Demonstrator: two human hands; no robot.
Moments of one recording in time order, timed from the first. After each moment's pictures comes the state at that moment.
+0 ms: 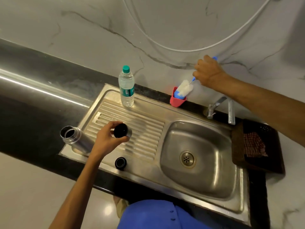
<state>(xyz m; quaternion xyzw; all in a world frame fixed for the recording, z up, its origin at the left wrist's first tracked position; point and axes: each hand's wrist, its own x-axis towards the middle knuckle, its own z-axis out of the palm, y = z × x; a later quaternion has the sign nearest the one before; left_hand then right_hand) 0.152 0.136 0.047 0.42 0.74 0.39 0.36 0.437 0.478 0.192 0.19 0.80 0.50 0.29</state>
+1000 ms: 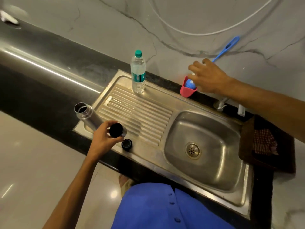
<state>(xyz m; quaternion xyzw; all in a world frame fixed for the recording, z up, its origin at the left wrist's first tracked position) 0.155 0.046 0.021 0.41 0.77 0.37 0.32 0.435 0.417 0.168 0.10 0.91 0.39 0.10</state>
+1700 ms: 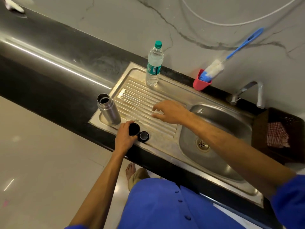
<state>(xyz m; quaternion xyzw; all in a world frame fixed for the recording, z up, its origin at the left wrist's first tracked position) 0.145 0.034 -0.055 0.41 0.81 0.29 0.30 0.304 0.229 0.076 0.24 0.95 -0.15 0.11</state>
